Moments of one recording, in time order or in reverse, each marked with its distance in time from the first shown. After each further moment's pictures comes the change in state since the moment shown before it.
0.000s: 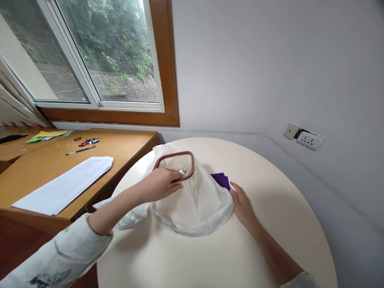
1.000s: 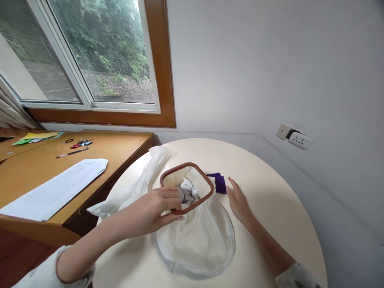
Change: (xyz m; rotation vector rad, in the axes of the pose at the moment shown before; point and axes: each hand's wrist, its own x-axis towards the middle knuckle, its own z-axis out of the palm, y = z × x) left_hand -0.036 0.032 0.003 -0.241 -0.027 0.268; right_hand 0.002 -0.009 -0.004 -0.023 -0.011 0.002
